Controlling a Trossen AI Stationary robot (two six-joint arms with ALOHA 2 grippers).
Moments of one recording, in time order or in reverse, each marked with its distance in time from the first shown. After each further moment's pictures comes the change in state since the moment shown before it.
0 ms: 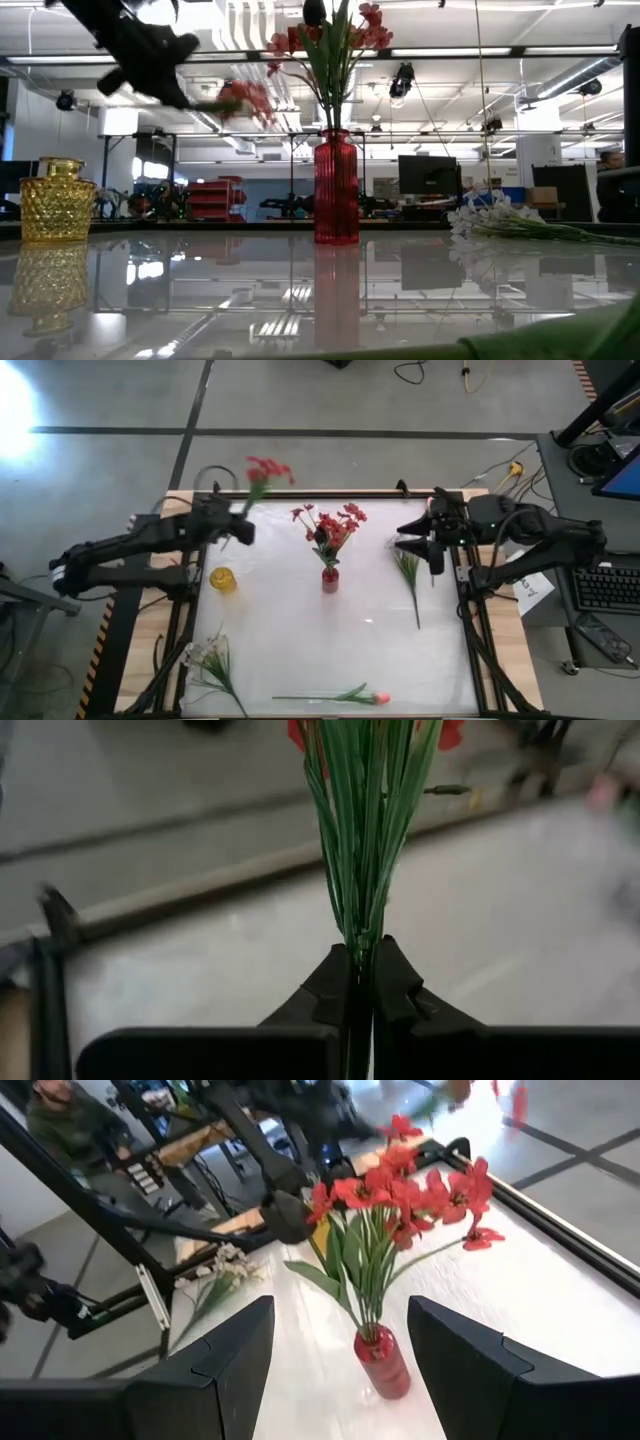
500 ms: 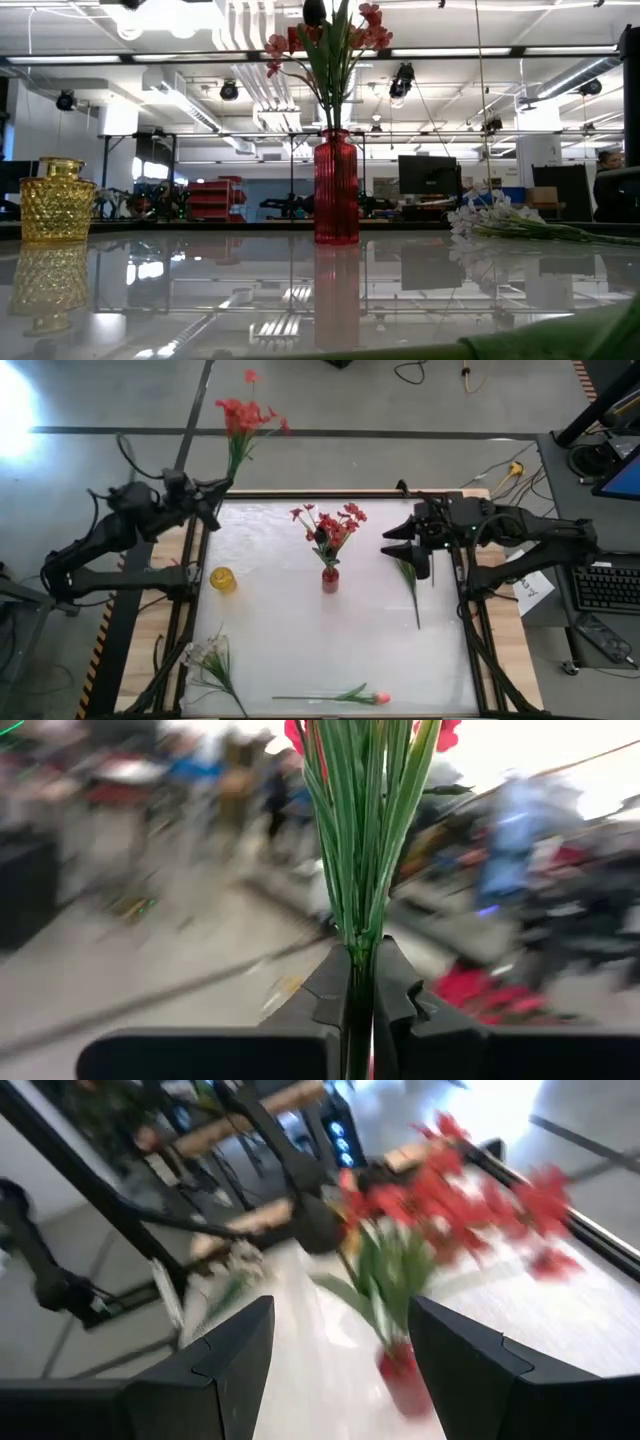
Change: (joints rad) left arm -0.028 -0.142 0.242 0.367 0.275 0.331; right arm 0.000 0.090 0.000 0.113 -0.056 -0.027
